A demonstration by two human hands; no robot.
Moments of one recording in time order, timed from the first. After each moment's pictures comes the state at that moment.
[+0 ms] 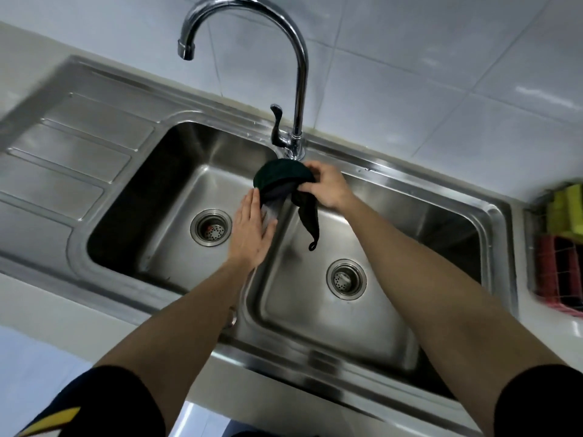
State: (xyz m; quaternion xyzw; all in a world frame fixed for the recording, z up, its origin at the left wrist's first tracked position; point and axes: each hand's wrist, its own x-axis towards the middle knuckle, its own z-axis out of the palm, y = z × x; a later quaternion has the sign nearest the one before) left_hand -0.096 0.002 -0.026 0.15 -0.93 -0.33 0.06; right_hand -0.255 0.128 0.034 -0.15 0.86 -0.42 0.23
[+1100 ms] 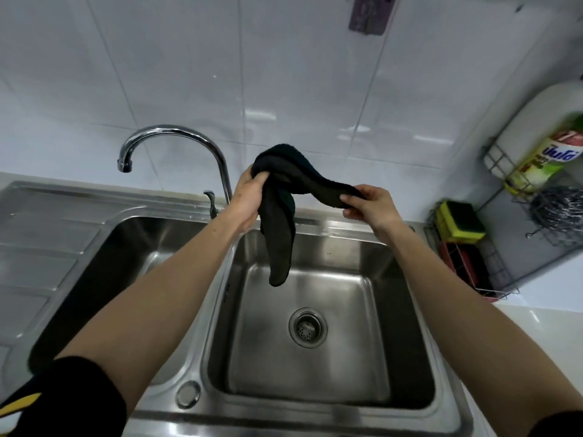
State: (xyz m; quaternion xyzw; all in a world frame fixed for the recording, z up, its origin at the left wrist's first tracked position) left_hand -0.229 0.071 0.177 0.07 -0.58 -0.81 0.04; right_hand -0.247 0.312 0.180 0.02 0.75 -0.66 0.07
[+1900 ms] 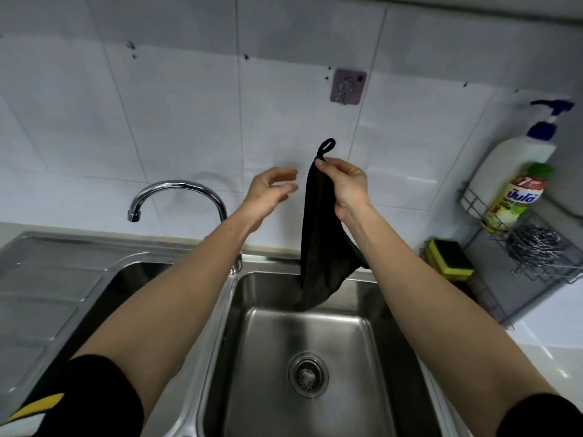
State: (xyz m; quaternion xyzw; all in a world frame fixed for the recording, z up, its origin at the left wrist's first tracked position) left_hand -0.256 0.081 0.249 -0.06 -0.72 -0.69 0.07; right_hand -0.263 0.236 0.288 0.02 0.59 -0.81 -0.04
